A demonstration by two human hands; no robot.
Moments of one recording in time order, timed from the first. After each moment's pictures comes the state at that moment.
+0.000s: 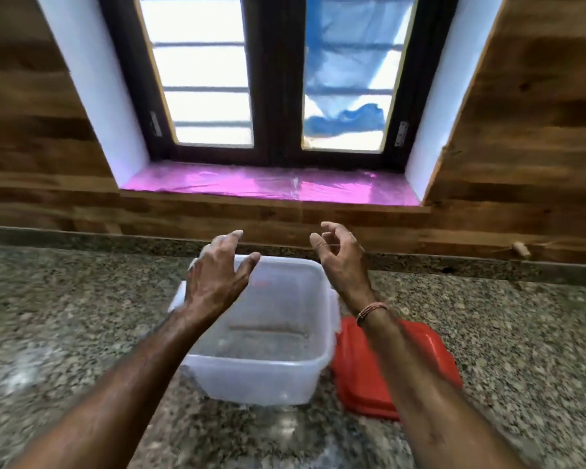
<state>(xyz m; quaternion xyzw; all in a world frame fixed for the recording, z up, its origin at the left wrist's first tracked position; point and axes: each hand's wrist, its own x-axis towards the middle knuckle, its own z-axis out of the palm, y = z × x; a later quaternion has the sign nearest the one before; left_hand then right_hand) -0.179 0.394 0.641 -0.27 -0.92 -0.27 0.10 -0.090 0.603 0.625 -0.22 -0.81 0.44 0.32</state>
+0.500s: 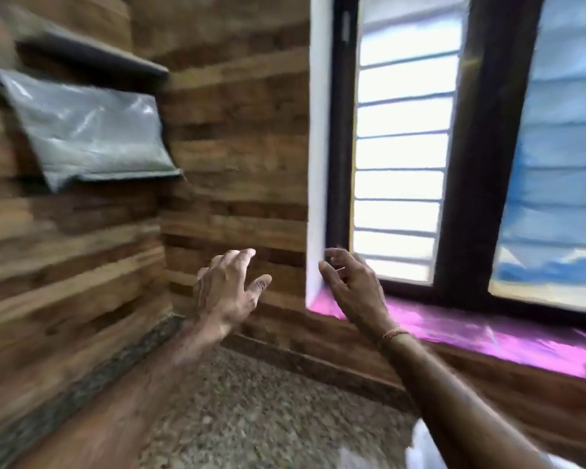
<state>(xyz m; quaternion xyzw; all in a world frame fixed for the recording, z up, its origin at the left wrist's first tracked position) -0.366 0.074 0.817 -0.17 -0.91 -0.18 0.33 -0.344 0.305 0.797 0.04 -0.85 0.38 0.36</state>
